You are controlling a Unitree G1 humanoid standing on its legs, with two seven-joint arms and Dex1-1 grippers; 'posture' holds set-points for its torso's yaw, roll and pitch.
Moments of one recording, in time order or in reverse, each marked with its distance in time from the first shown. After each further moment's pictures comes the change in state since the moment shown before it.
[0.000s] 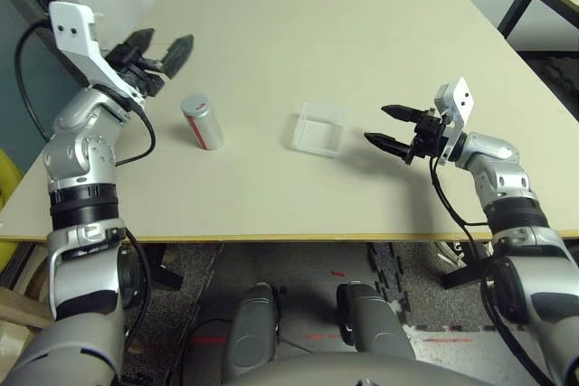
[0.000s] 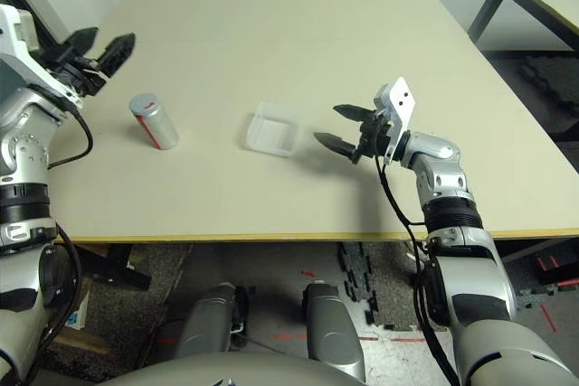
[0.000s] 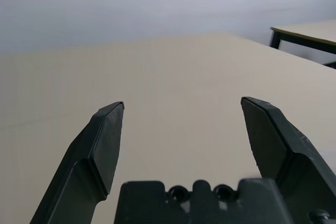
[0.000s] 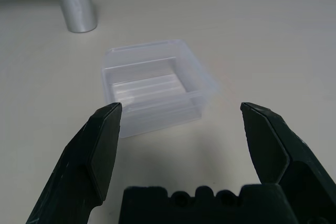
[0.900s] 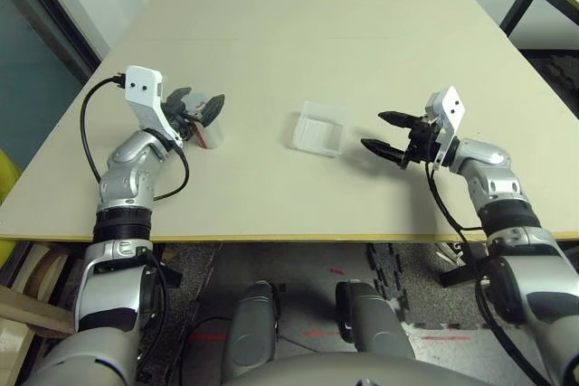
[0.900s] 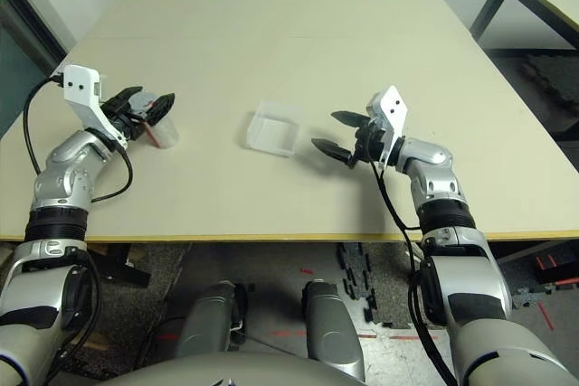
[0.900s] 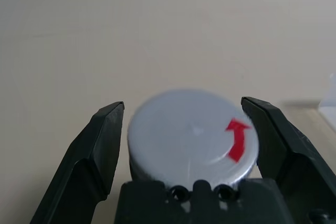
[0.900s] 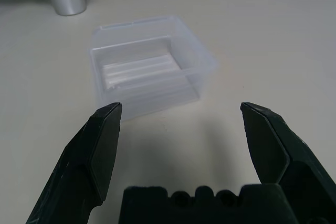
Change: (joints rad) left arm 0.063 -0.096 -0.078 0.375 0.192 -0.342 0.006; right arm -0.005 0.005 0.006 0.080 -0.023 -0.063 -0.020
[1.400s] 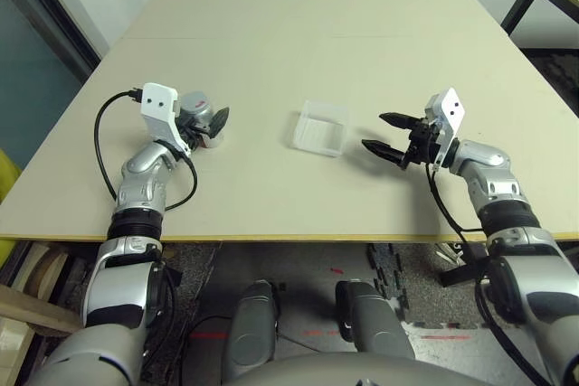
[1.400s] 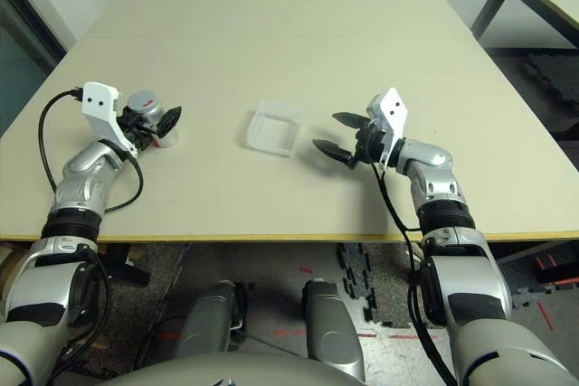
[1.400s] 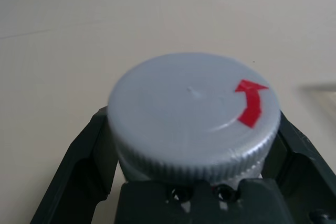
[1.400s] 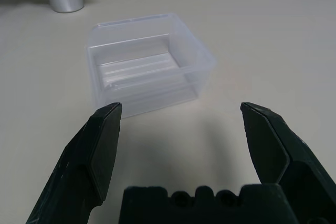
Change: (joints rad) left arm -0.061 -0.034 -0.025 0.215 0.063 -0.198 -0.003; right arm 0.000 0.000 0.000 0.007 -0.007 -0.009 -0.014
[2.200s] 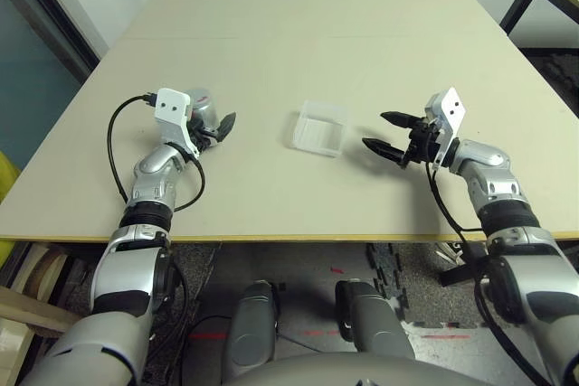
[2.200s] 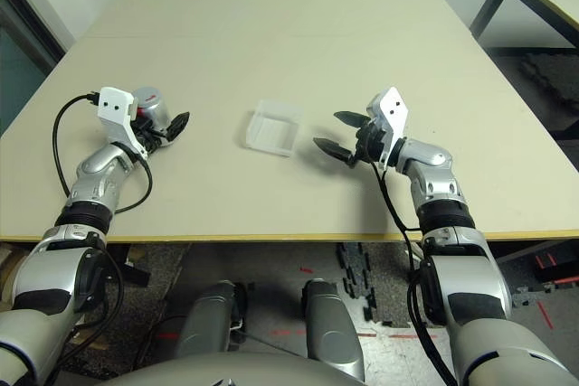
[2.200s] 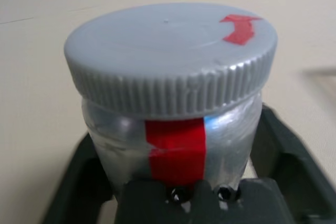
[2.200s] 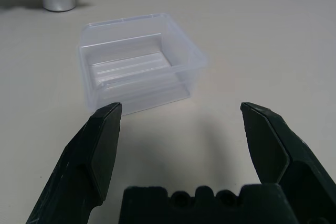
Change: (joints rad) left arm -0.051 -0.009 -0.009 0.165 0.034 -0.093 -0.012; right arm -0.002 0.000 0.000 0.004 -0.003 -0.010 -0.024
